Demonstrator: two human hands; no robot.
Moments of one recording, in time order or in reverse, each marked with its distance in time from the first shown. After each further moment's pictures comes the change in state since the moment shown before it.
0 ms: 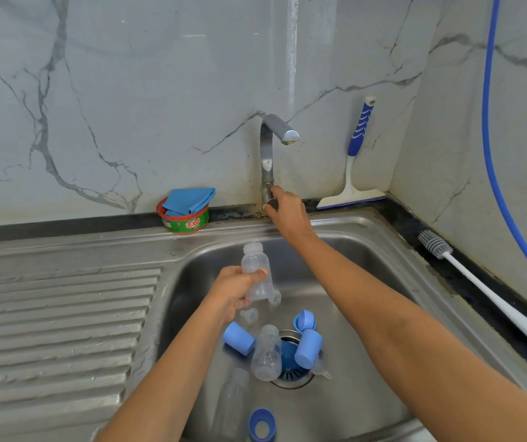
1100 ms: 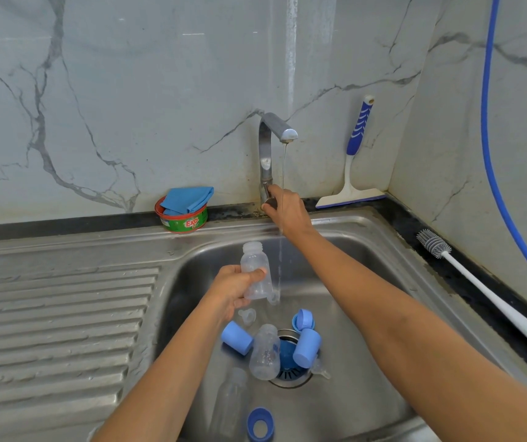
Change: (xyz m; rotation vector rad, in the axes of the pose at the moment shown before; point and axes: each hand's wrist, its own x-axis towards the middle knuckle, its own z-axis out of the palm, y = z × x) left_hand -0.004 0.003 0.002 -0.023 0.002 -0.005; right_hand 0.003 0.001 -0.006 -0.085 -0.036 -0.073
